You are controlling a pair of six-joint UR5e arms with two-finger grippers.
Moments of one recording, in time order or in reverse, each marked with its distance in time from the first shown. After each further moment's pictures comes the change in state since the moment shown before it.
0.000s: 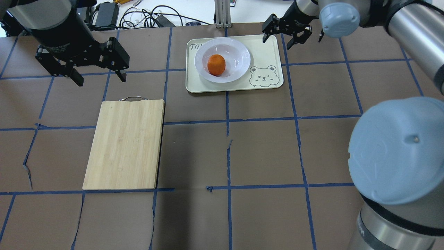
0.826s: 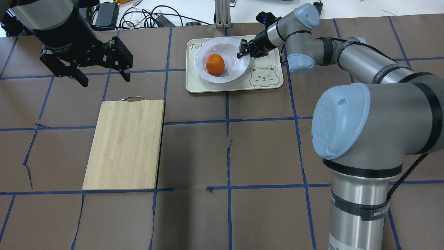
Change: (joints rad) left arm -0.001 -0.001 0.000 0.002 -0.009 -0.001; right arm 0.022 0.320 -0.011 -0.563 0.332 -0.010
